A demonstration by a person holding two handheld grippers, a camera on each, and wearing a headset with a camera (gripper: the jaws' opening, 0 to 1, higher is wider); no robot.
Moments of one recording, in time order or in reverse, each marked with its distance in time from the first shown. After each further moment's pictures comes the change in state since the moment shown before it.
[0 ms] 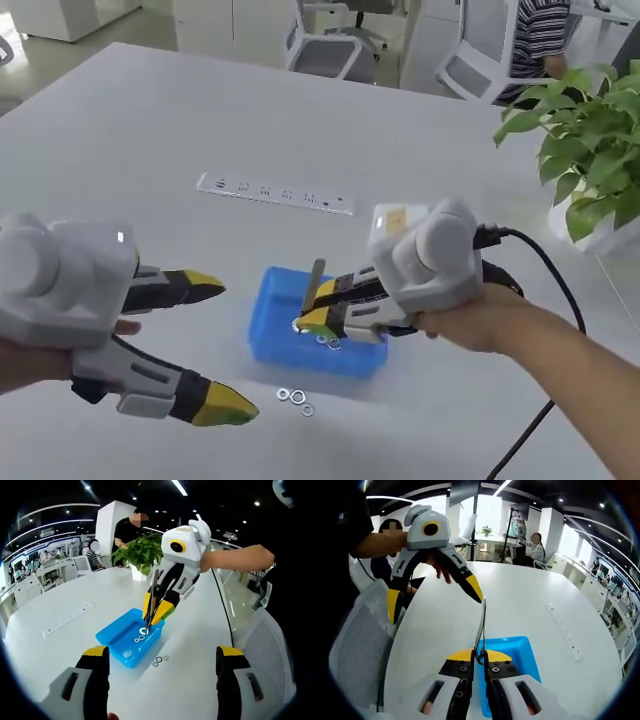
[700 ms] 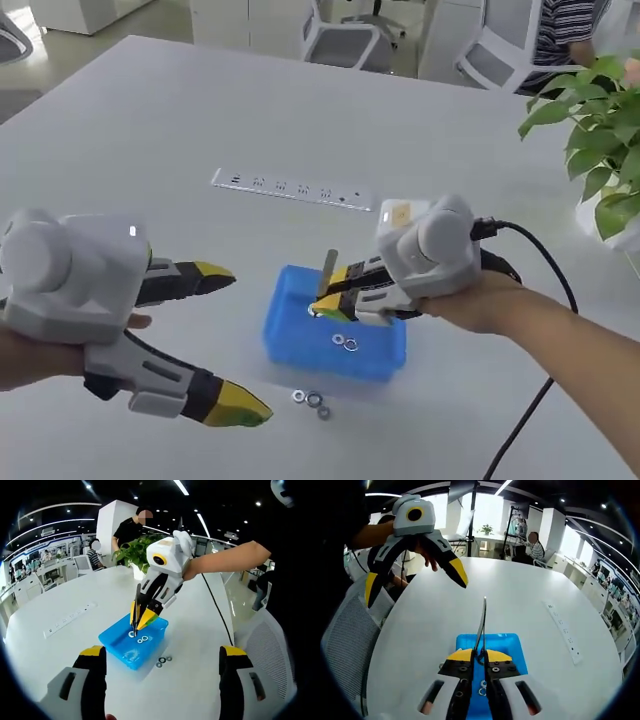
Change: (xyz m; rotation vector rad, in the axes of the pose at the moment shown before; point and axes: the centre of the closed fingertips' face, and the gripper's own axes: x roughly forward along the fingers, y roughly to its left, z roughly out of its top) left arm 0.005 0.011 0.003 0.001 0.006 -0.001; right arm 0.027 -0.034 -0.022 -0.017 0.007 0.004
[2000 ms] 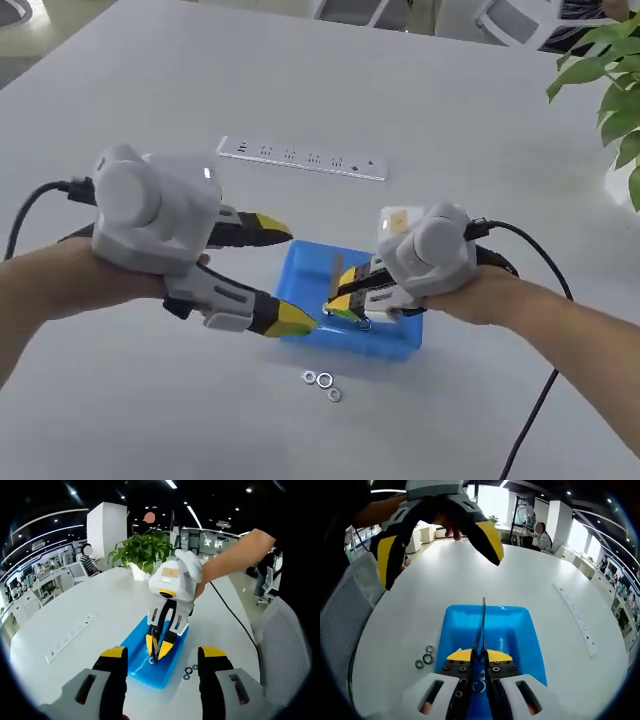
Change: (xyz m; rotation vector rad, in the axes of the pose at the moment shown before) left arm 0.049 0.046 0.014 0.131 0.041 -0.004; right arm 0.038 -0.002 -0.054 -0.022 0.076 0.069
